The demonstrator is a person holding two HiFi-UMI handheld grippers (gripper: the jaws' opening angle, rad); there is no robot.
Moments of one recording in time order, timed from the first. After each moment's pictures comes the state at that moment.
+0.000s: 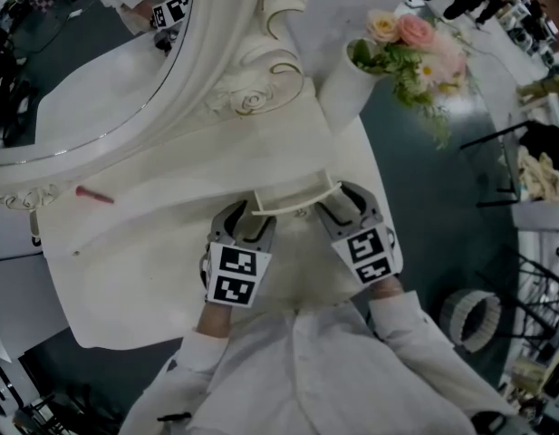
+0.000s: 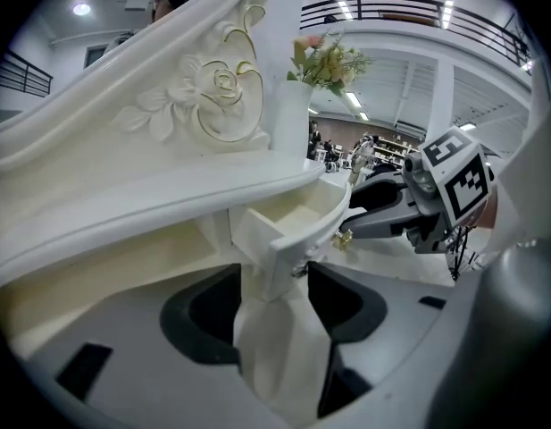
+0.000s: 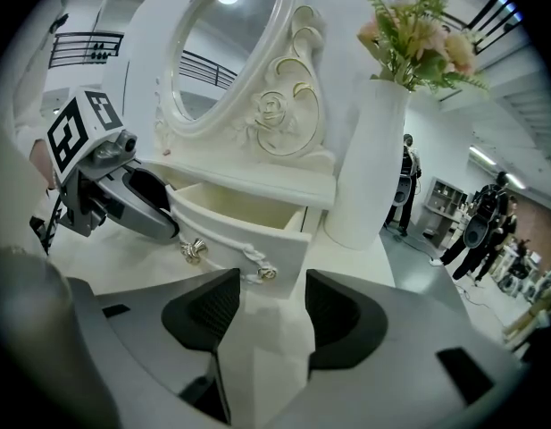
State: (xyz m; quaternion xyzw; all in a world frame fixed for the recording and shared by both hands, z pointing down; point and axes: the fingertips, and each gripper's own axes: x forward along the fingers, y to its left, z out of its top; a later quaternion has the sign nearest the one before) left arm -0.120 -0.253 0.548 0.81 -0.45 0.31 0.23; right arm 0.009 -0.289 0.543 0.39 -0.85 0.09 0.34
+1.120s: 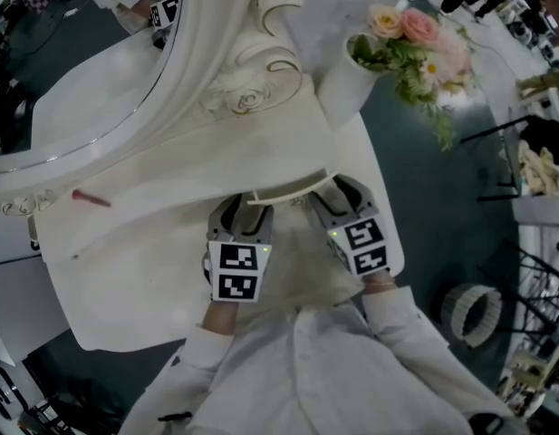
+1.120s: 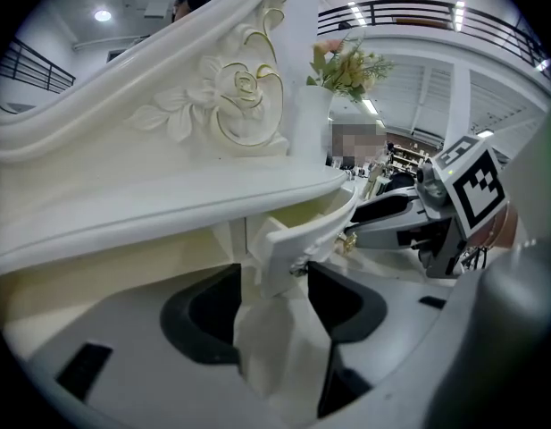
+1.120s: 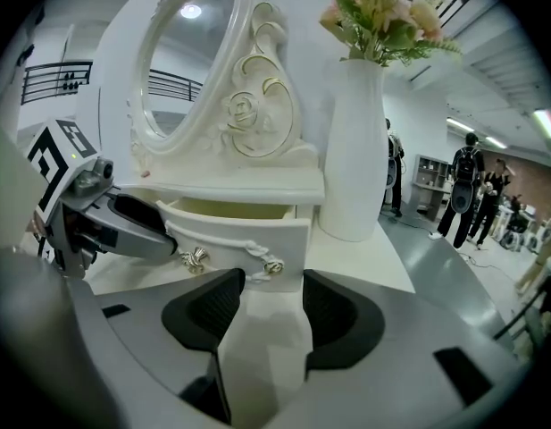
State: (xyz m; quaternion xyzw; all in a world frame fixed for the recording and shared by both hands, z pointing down) left arm -0.130 -0.270 0.546 0.79 -0.49 0.28 0.24; right arm 0.000 -0.305 0.547 0.42 -0.84 0.15 0.29
